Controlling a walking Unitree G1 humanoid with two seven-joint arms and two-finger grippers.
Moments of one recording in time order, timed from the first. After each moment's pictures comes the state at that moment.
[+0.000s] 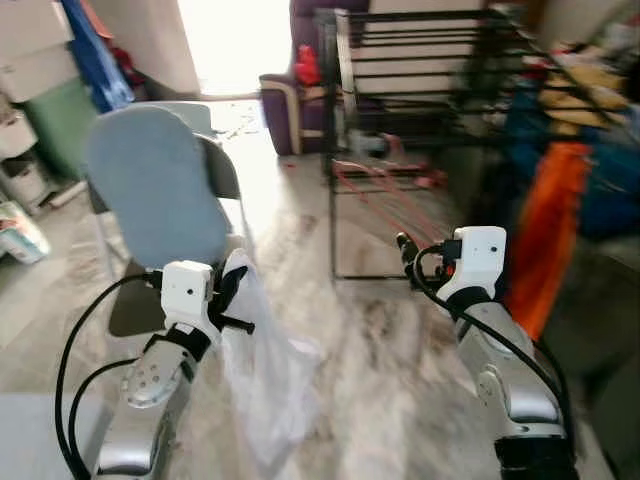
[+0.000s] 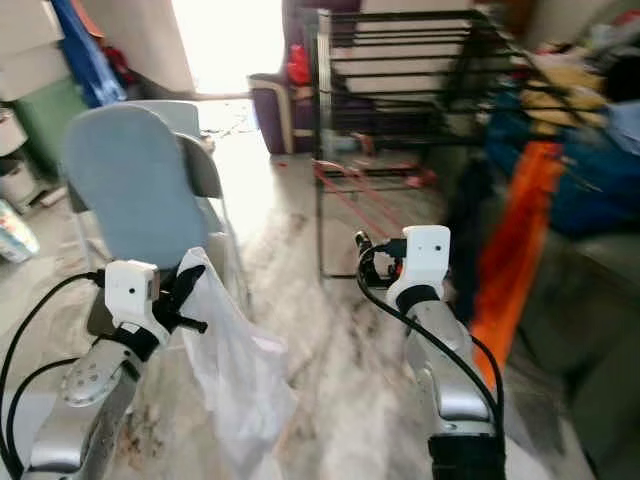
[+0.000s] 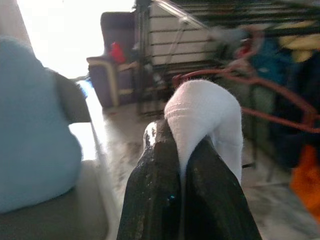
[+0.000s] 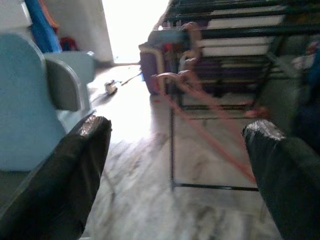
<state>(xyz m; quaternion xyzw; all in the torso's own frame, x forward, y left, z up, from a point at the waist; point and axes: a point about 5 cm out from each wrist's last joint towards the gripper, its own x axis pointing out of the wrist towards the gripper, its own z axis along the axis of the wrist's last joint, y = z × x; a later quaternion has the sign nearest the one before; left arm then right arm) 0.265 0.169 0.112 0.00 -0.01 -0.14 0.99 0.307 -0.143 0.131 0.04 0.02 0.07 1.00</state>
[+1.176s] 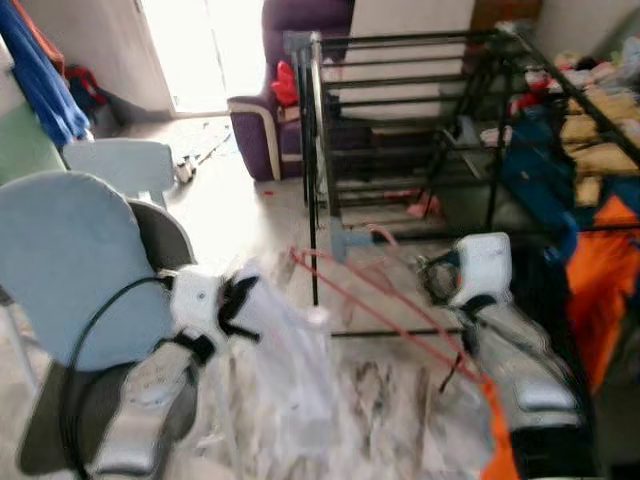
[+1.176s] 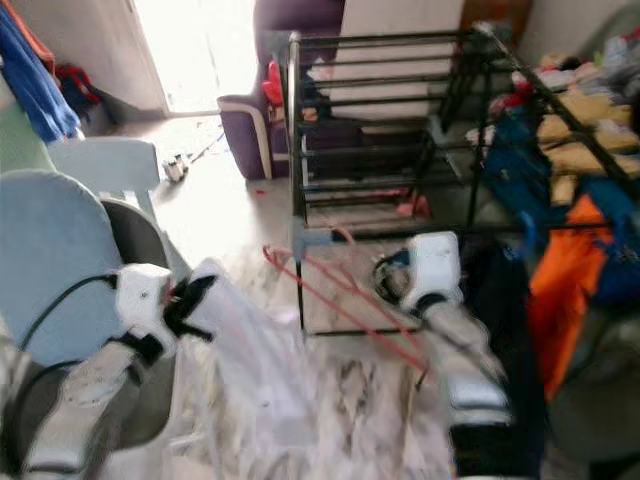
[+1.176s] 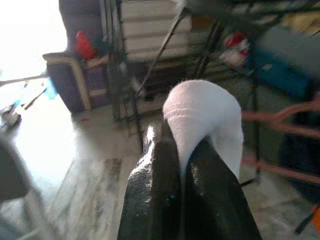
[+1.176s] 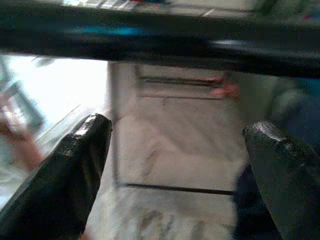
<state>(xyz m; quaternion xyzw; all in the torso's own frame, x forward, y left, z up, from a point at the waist) 0.263 0.160 0.105 0.01 0.03 -0.18 0.98 0.313 -0.168 0.113 -0.05 0.12 0.06 0.99</state>
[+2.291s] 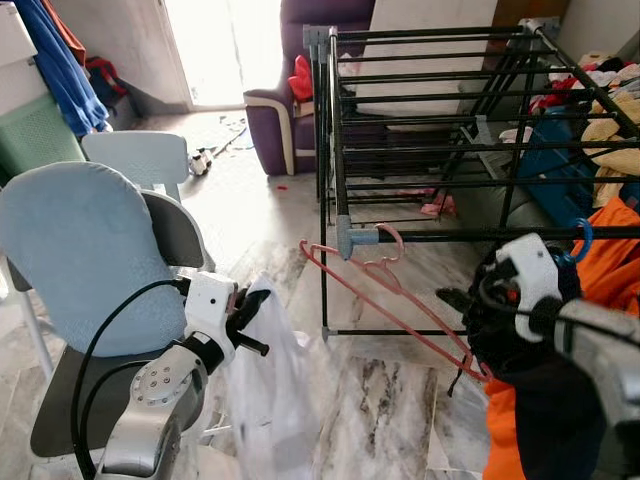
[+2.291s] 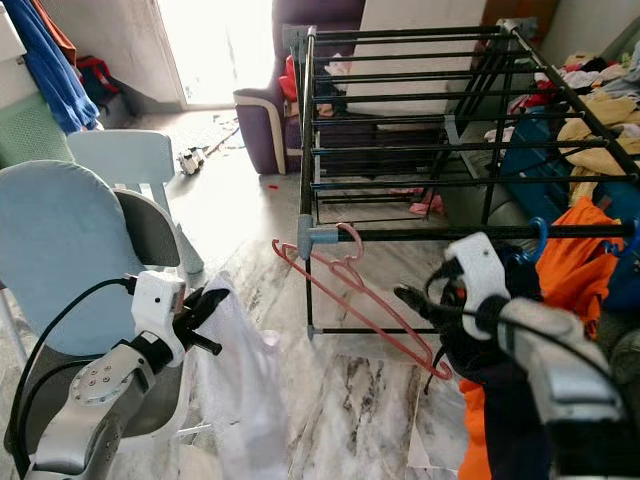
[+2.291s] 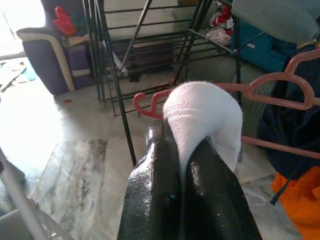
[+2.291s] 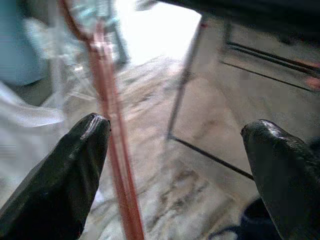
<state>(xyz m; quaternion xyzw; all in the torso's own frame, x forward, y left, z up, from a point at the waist) 0.260 0.147 0.096 0.00 0.06 -0.23 0.97 0.293 -0.237 0.140 -0.07 0.22 0.27 0.94</state>
